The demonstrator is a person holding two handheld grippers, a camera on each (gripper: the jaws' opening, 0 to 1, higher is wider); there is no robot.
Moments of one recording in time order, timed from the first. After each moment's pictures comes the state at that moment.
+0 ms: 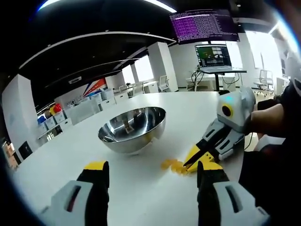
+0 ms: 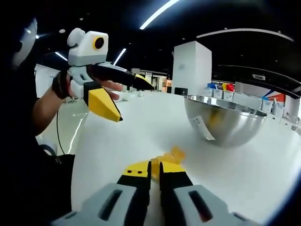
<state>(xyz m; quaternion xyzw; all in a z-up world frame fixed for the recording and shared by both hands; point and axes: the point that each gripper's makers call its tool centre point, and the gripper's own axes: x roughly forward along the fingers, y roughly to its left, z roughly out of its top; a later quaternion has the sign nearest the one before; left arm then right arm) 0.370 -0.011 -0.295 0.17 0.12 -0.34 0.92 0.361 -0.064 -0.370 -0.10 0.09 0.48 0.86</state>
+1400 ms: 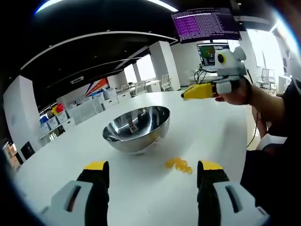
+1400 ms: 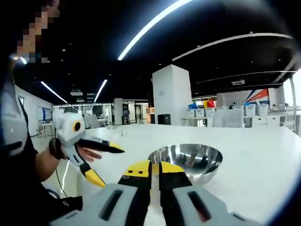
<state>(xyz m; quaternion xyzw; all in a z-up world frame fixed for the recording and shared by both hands) 0.373 -0.004 -0.292 0.18 0.12 -0.33 0.92 0.404 -0.129 -0.213 0.04 0.00 0.42 0.91</state>
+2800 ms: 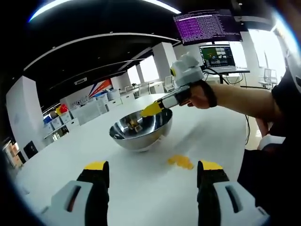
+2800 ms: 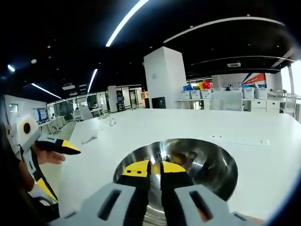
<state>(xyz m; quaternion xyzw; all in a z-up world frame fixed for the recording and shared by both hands) 0.360 0.012 -0.285 0.18 0.12 -0.32 0.92 0.501 -0.069 -0.267 0.02 0.10 0.41 0.91</state>
